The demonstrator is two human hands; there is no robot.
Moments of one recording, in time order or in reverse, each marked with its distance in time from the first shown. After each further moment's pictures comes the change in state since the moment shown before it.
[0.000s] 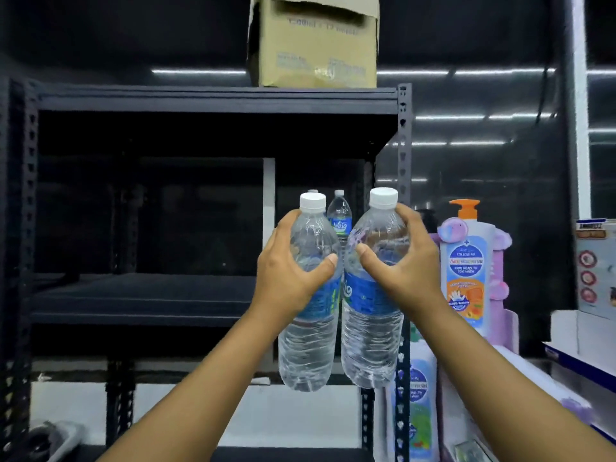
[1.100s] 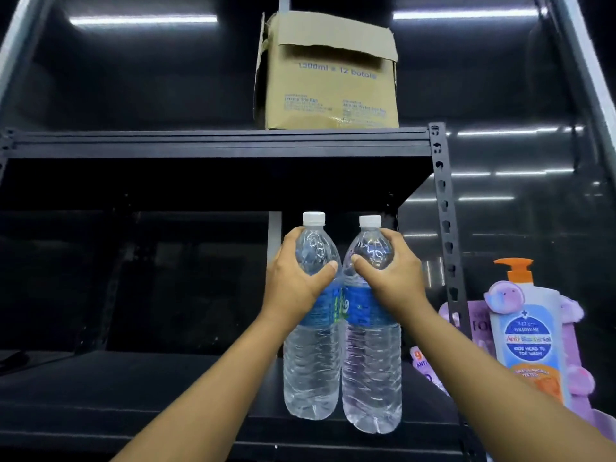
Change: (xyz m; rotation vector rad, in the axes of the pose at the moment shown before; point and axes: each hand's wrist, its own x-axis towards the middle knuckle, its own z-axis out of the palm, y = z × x) left_hand 0.157 -0.131 0.059 -0.035 0.070 -0.005; right_hand 0.126 0.131 0.113 0.022 -0.003 0.080
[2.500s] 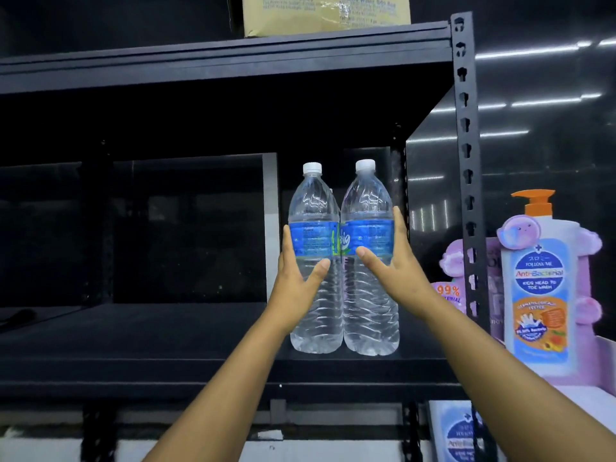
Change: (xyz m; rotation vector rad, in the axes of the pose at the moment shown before) left_hand -0.057 -0.084 0.024 -0.012 -0.271 -0.239; right_hand -0.053 0.078 0.014 0.036 -0.336 0.256
